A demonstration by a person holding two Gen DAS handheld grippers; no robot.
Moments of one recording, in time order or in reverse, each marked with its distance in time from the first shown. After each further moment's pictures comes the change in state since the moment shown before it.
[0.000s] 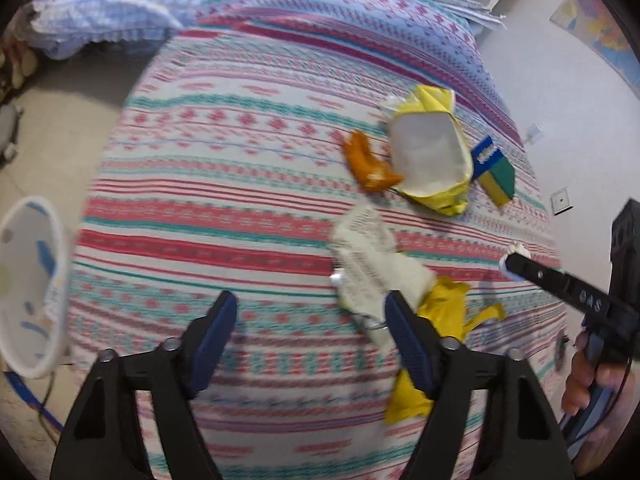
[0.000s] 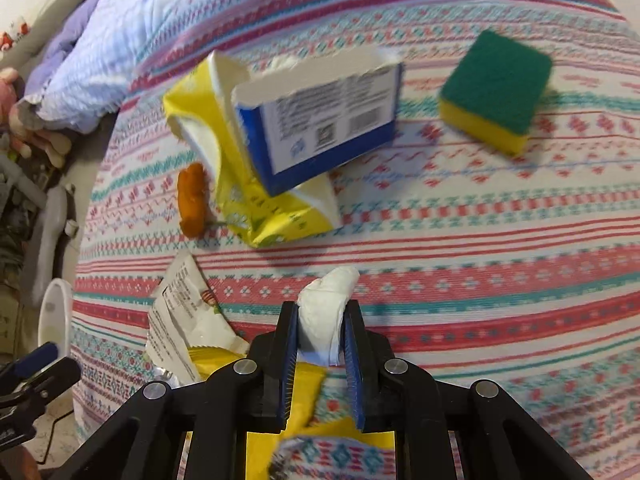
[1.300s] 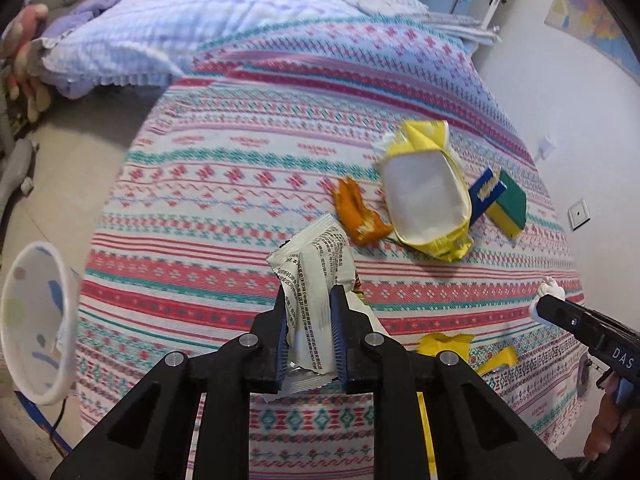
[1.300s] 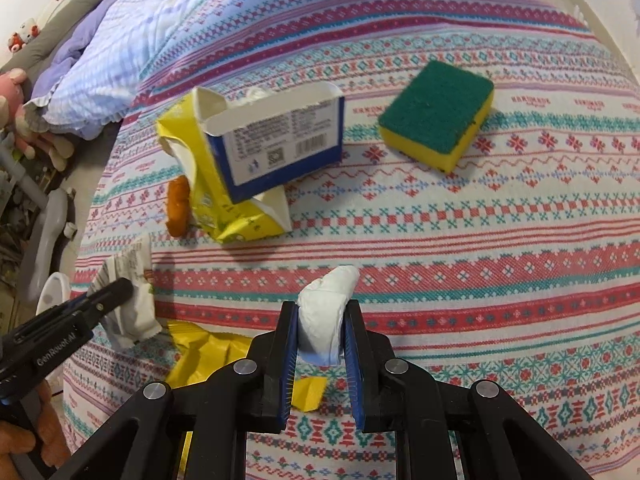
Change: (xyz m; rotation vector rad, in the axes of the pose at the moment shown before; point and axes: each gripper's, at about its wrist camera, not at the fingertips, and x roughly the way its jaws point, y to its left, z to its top) left arm 0.001 -0.028 0.018 0.043 -0.161 0.100; right arm -0.027 -0.009 -0.009 -0.064 -0.060 -0.013
